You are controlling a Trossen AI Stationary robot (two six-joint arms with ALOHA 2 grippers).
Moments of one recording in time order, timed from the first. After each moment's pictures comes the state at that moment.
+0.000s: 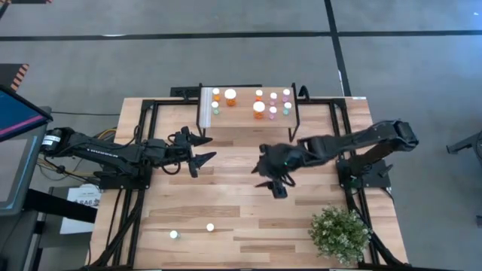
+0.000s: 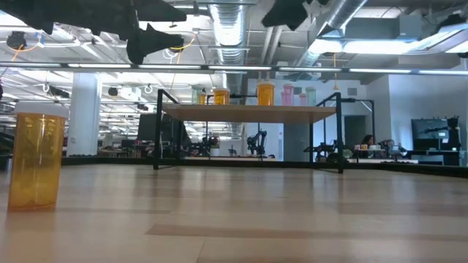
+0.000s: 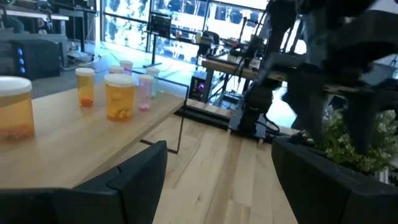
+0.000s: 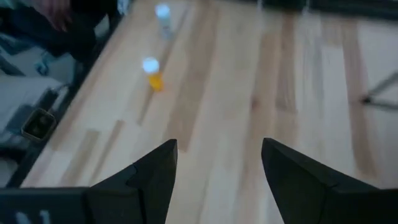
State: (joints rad) left arm -0.08 0.94 0.42 0.49 -0.35 -0.22; right arm 0.18 1.47 1.23 -0.42 -0.05 -0.03
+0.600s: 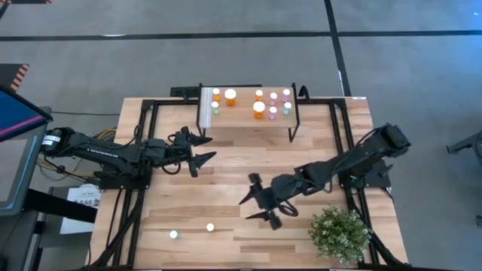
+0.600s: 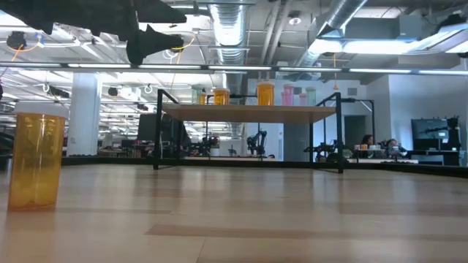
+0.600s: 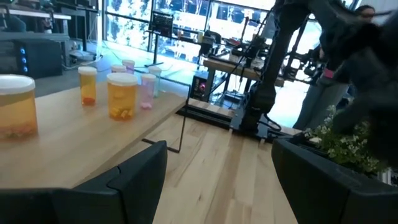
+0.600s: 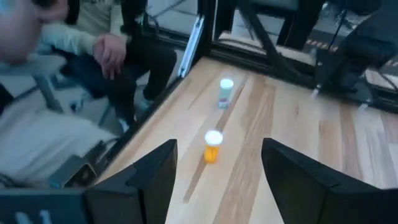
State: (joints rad) left arm -0.08 0.94 0.42 0.49 -0.35 -0.23; right arm 0.37 1.60 1.13 0.07 -0.02 -0.07
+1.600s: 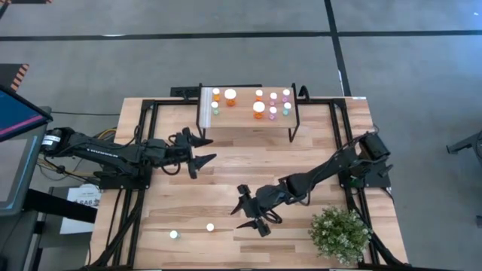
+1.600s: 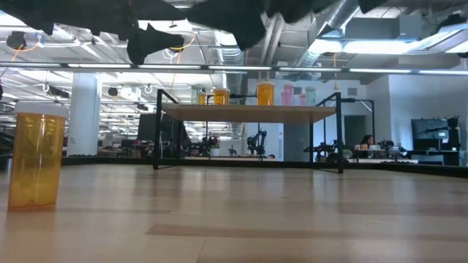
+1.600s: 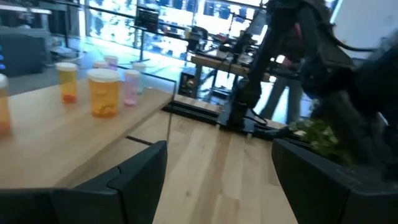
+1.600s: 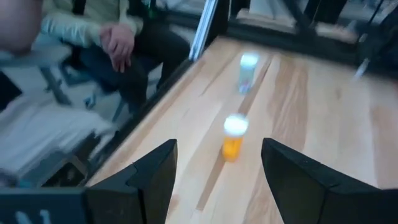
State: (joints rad) left arm -0.08 0.94 0.42 0.48 -0.30 -0.23; right arm 0.36 1.82 1.13 0.30 -0.09 -0.02
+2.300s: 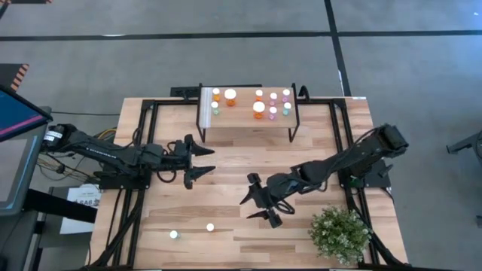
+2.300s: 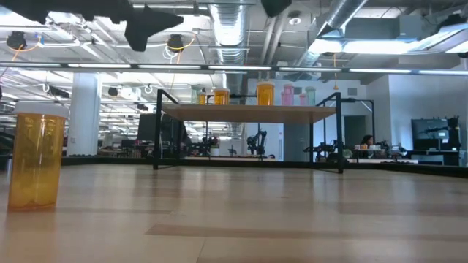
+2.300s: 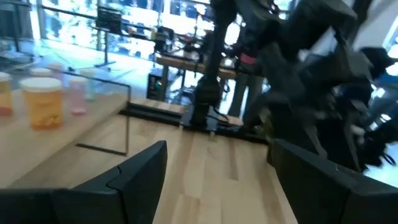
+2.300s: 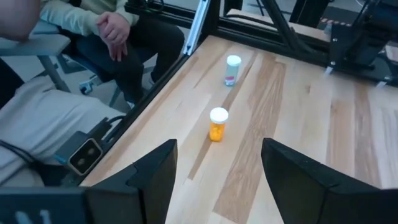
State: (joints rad) left arm -0.20 0.94 0.45 0.48 -0.27 -0.21; right arm 0.35 1.60 1.13 0.01 -0.08 -0.06
